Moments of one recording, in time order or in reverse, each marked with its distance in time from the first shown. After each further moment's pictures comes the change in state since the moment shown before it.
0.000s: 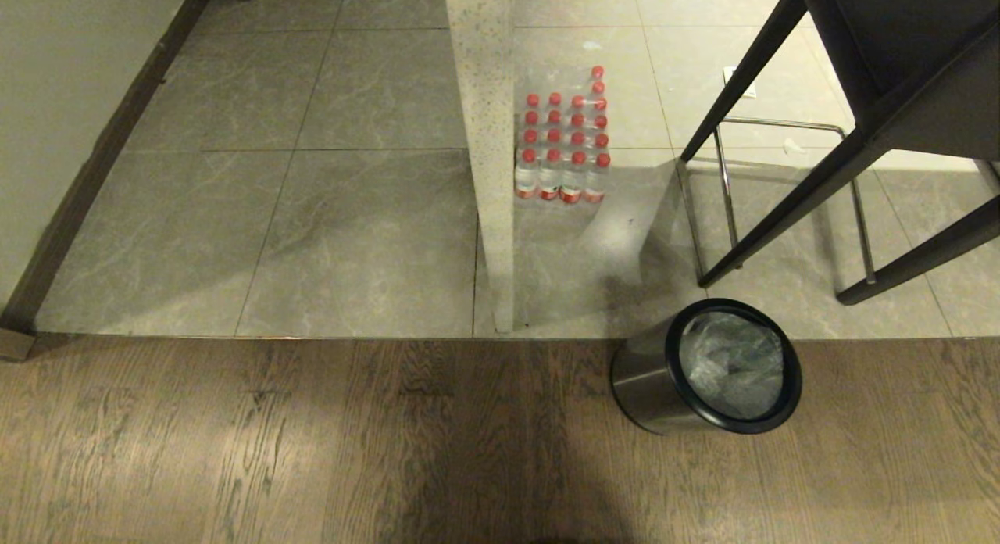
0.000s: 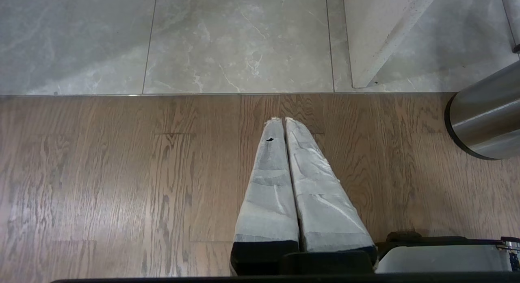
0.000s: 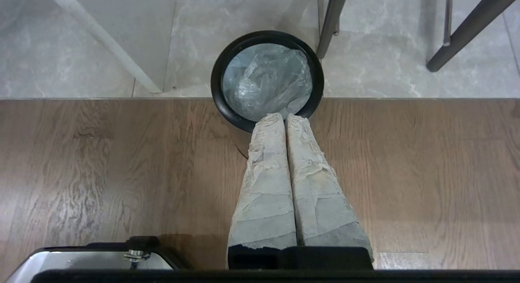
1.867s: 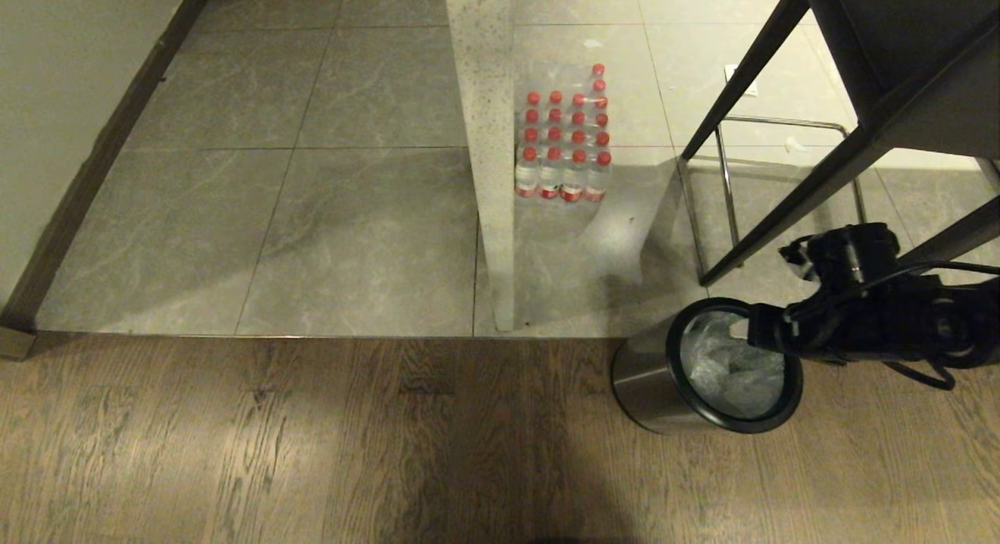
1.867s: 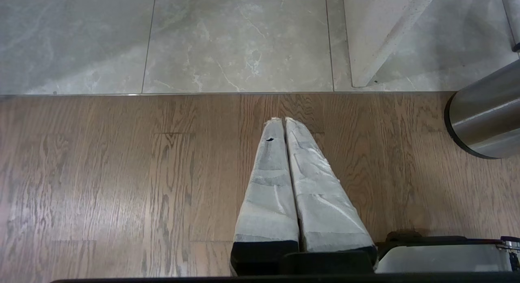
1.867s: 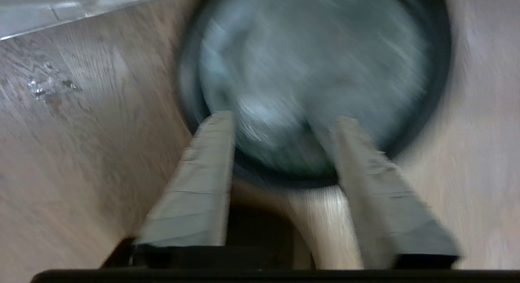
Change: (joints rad) left arm 0.000 0.000 0.000 -0.001 0.000 0.000; right arm 0.078 1.868 -0.926 -0.183 -0.031 0.282
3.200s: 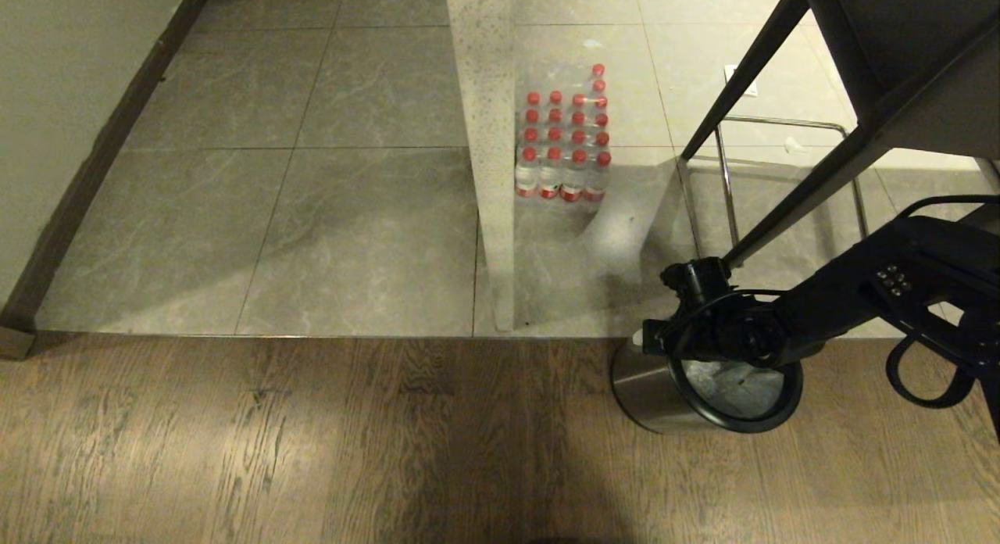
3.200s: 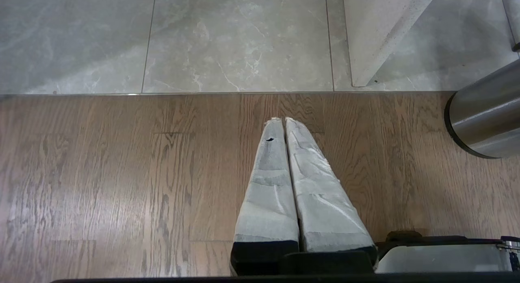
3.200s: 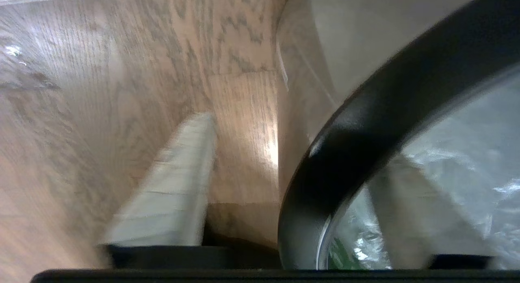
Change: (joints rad) left arm 0.000 0.000 0.000 0.001 -0.001 0.000; right arm 0.175 0.421 -0.294 -0.102 -0.126 -0.001
